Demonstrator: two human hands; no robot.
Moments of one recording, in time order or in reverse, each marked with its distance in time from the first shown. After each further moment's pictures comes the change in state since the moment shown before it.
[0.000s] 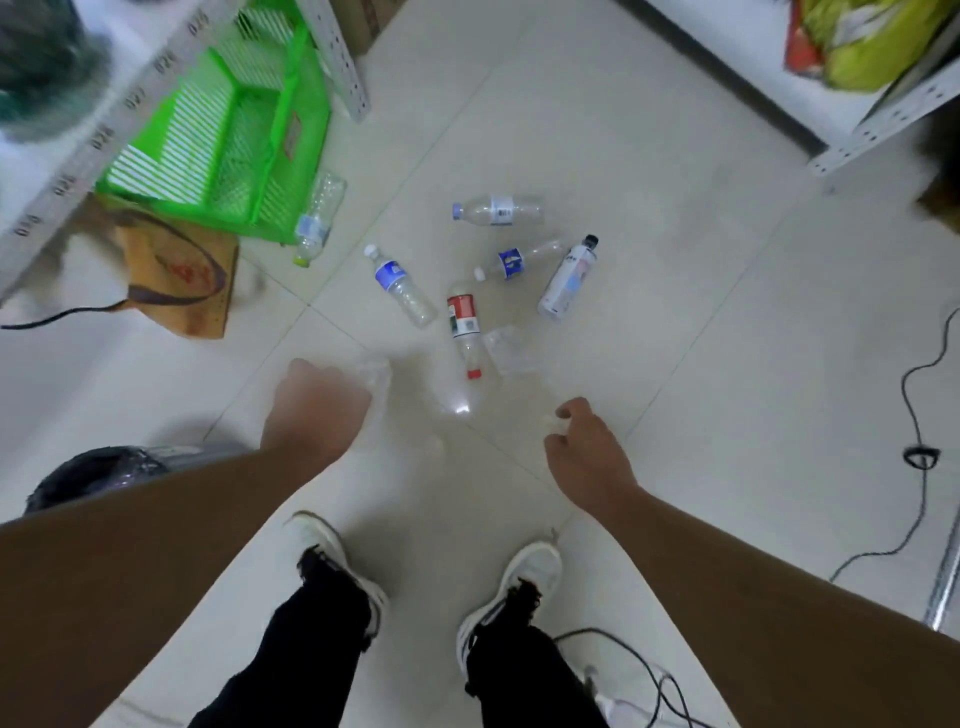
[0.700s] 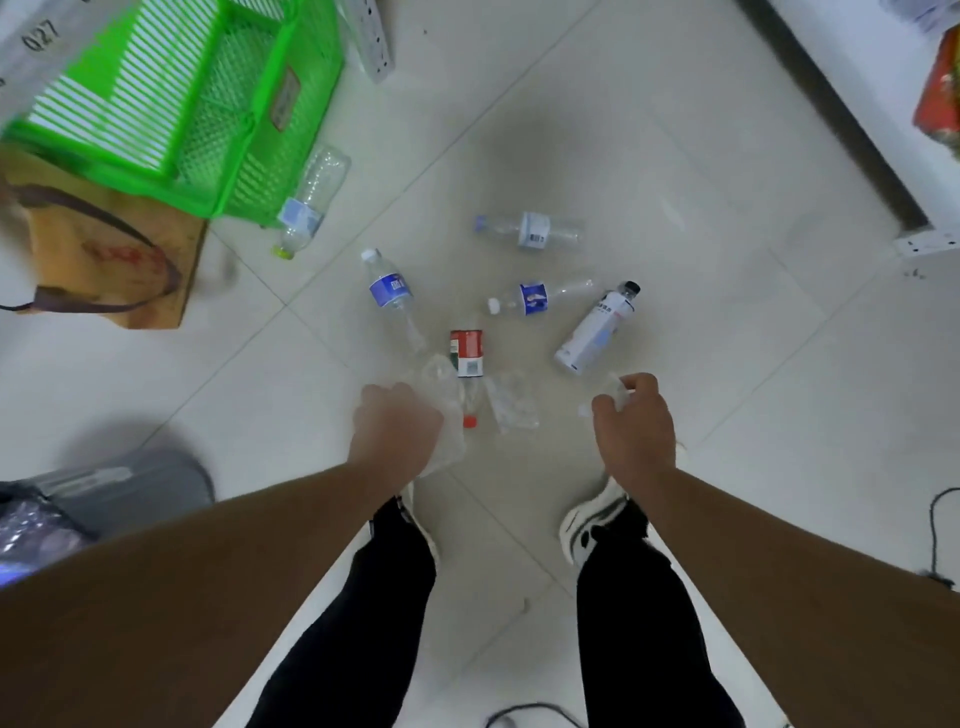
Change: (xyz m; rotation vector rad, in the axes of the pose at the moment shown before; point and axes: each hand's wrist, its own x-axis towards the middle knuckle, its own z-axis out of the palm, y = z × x) left_hand 0.128 0.092 0.096 -0.302 -0.234 -0.216; right_hand 0.222 -0.041 -0.041 0.069 0.214 0.152
